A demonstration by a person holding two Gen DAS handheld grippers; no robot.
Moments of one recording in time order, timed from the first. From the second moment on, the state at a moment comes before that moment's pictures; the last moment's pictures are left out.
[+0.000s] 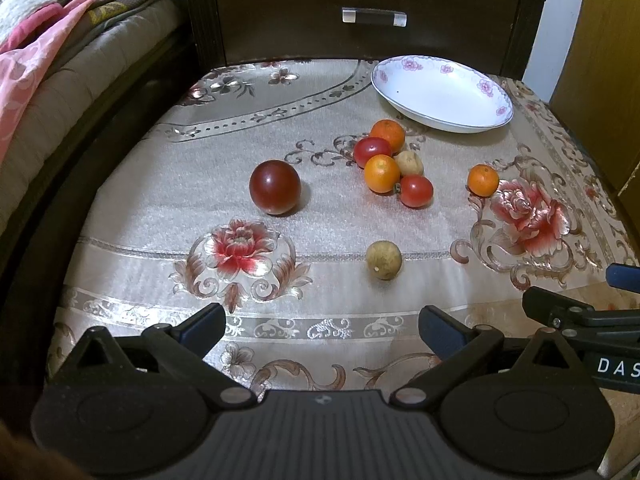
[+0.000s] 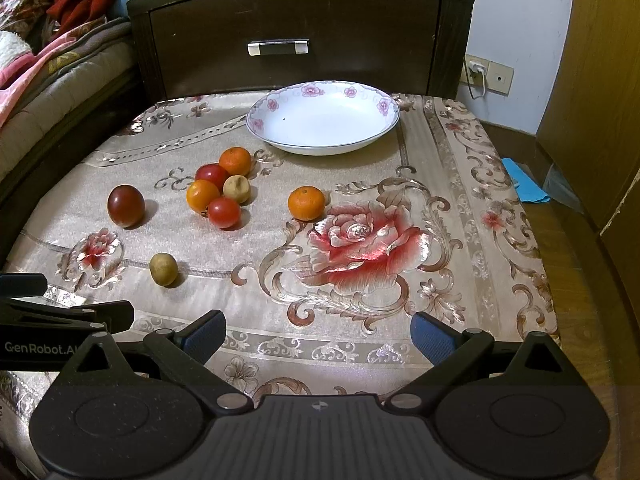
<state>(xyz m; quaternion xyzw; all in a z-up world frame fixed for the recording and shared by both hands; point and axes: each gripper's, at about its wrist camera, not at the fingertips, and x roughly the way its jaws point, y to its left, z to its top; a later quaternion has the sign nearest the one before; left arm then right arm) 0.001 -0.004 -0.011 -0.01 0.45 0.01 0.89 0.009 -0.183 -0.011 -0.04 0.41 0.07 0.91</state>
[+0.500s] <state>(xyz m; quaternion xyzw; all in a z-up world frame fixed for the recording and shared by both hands) 0.000 -0.004 -0.014 -0.02 0.45 0.01 0.89 0.009 -0.183 -0.012 -0.04 0.41 0.07 0.91</state>
